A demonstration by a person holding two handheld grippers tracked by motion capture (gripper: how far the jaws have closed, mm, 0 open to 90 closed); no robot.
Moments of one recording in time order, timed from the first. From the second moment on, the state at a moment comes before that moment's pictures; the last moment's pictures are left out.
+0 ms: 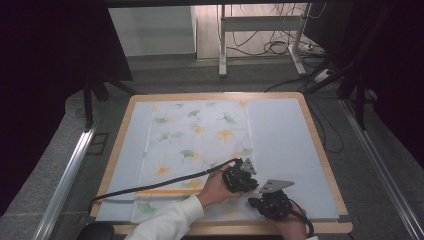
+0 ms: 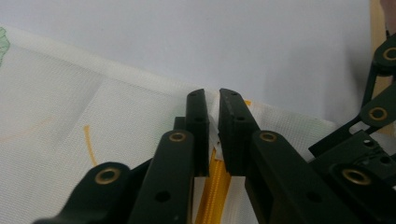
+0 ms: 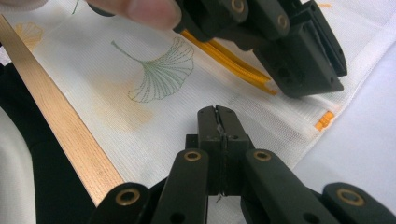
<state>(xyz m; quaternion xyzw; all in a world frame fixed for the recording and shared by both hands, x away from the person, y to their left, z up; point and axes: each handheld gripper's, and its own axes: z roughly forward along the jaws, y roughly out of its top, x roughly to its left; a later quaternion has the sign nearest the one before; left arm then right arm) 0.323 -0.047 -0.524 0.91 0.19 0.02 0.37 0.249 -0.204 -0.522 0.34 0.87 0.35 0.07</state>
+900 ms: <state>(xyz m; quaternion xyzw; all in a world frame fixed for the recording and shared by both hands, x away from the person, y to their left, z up) 0.316 -0.039 -0.524 0.91 0.19 0.04 0.37 0.260 -0.212 -0.523 0.39 0.85 0.35 0.06</state>
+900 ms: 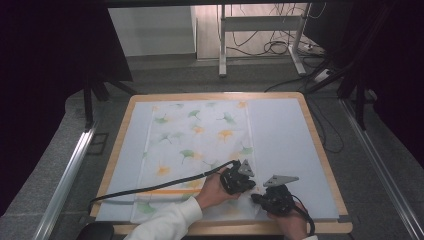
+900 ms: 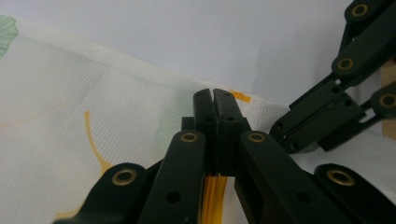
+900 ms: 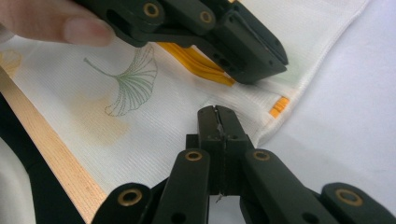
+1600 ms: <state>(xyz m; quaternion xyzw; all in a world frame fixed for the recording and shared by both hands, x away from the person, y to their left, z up) 0.313 -0.026 -0.523 0.91 0.18 0.04 0.36 0.262 -0.217 -0.525 0.40 0.84 0.36 0.04</state>
